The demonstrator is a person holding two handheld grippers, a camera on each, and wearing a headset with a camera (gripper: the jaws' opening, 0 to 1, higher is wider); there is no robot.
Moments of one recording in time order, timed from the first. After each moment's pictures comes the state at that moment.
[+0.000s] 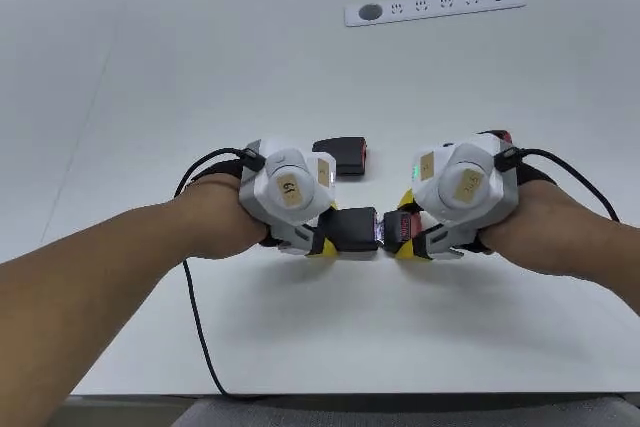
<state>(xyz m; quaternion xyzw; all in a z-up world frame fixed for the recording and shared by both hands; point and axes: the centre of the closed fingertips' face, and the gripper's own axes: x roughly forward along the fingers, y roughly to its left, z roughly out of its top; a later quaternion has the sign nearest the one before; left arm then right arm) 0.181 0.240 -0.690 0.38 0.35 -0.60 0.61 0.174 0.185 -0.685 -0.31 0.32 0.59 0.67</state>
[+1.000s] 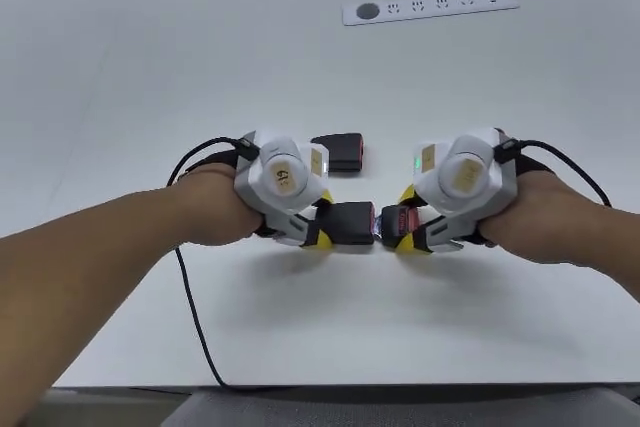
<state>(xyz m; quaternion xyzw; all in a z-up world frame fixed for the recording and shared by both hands) 0.181 0.246 -0.691 0.37 0.35 -0.60 0.61 0.181 0.176 -0.690 -0.31 0.33 0.59 0.67</state>
